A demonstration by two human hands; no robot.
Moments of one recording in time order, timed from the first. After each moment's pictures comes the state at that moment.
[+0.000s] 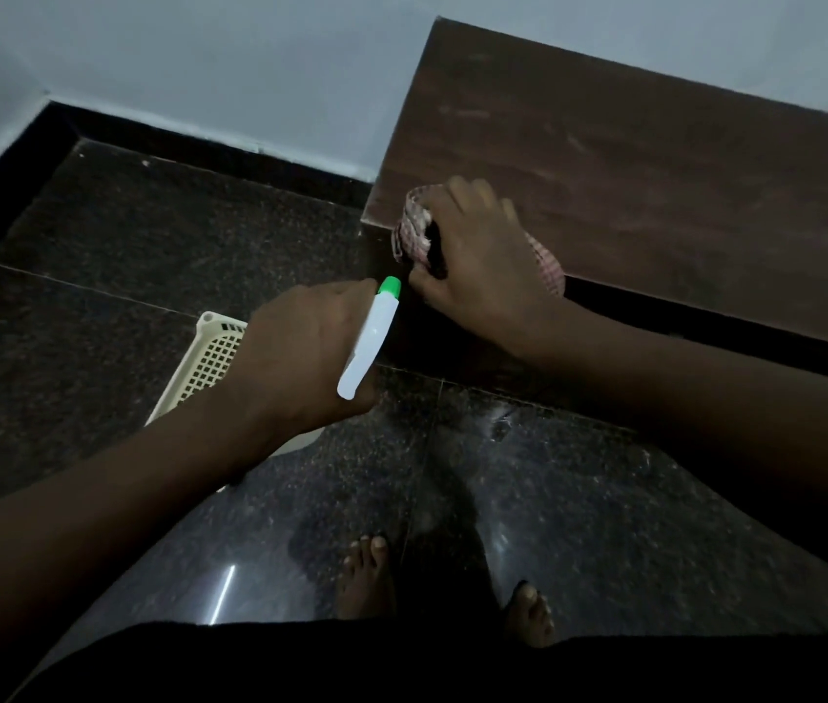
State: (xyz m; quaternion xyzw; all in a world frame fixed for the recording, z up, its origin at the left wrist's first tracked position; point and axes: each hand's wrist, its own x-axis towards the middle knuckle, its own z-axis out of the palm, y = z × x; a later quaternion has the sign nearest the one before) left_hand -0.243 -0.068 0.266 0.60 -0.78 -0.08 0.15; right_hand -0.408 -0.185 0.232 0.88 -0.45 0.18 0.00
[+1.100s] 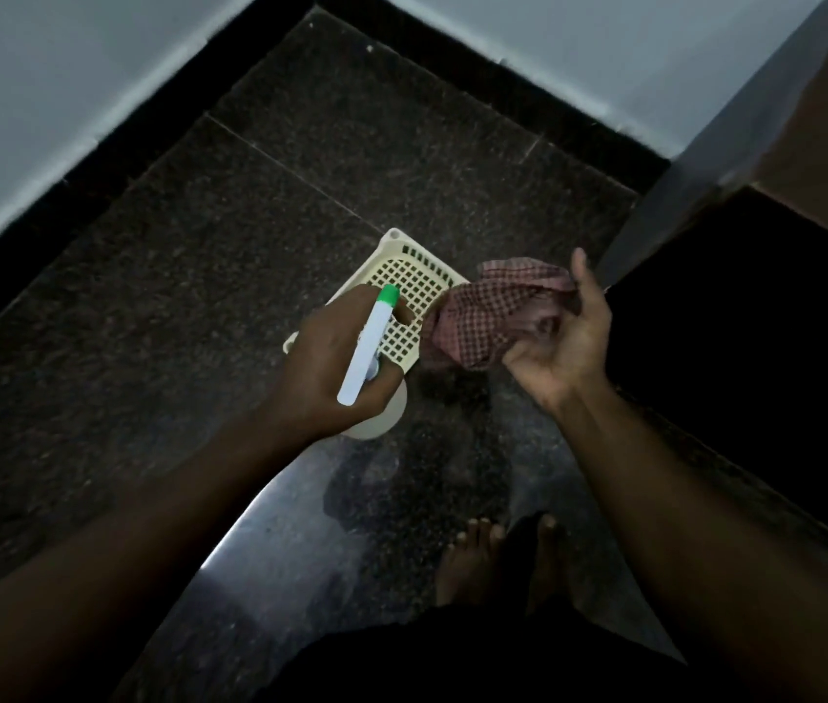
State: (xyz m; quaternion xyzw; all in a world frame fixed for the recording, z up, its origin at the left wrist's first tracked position) left_hand -0.084 0.024 0.154 0.69 -0.59 -0.21 0.36; right_hand -0.256 -0.125 0.090 0.13 -0.35 0.30 -0.88
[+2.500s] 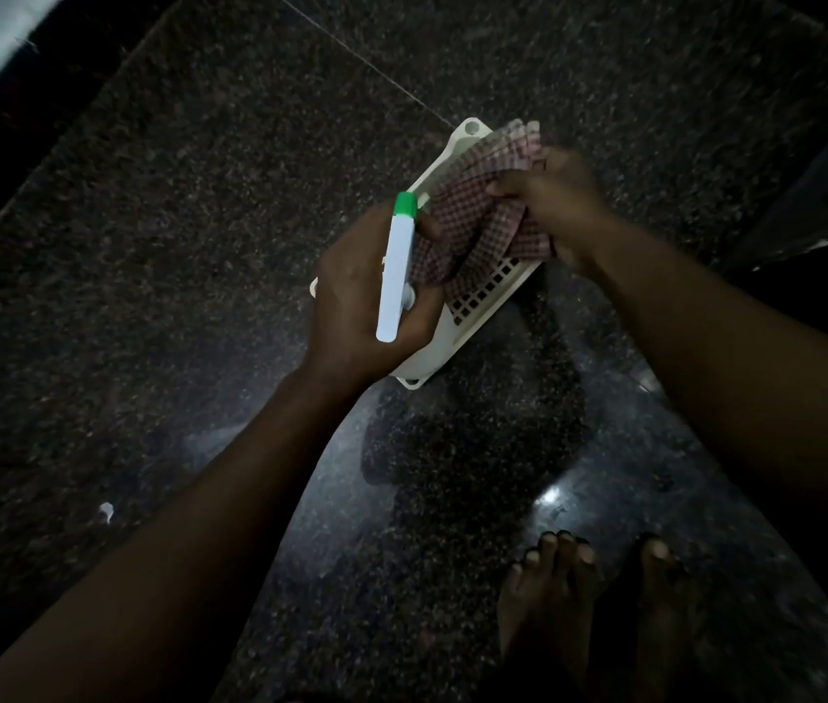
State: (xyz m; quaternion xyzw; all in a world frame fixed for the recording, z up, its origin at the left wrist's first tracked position) left_hand -0.038 0.002 -0.002 0.71 -0.51 -0.13 0.47; right_hand -0.124 -0.188 -0.054 0.52 -0.49 0.11 -0.69
